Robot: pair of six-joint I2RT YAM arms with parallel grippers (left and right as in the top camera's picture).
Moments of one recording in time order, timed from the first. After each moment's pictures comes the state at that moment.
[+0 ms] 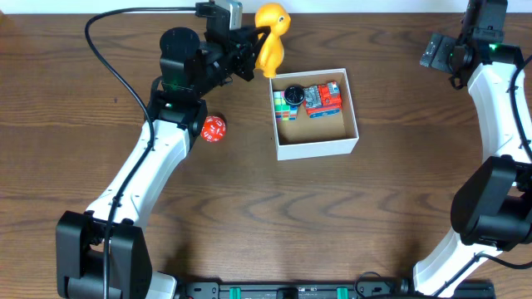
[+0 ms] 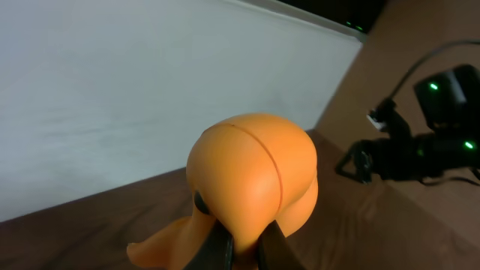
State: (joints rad) left arm -0.25 1.62 1.19 0.34 0.58 -0.29; right arm -0.17 1.94 1.70 -0.69 0.18 0.22
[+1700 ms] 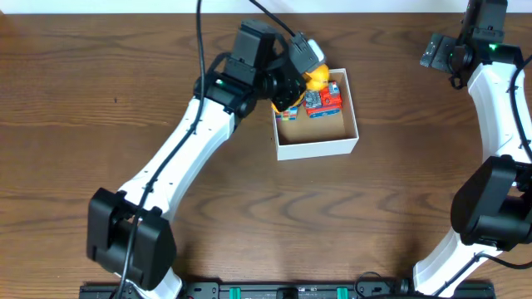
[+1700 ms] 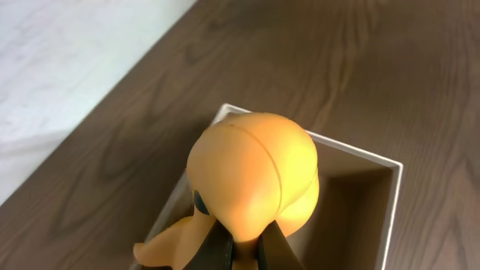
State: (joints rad) left arm -0.49 1.78 1.54 -0.45 0.42 0.43; right arm -0.16 1.94 1.70 -0.69 0.18 0.22
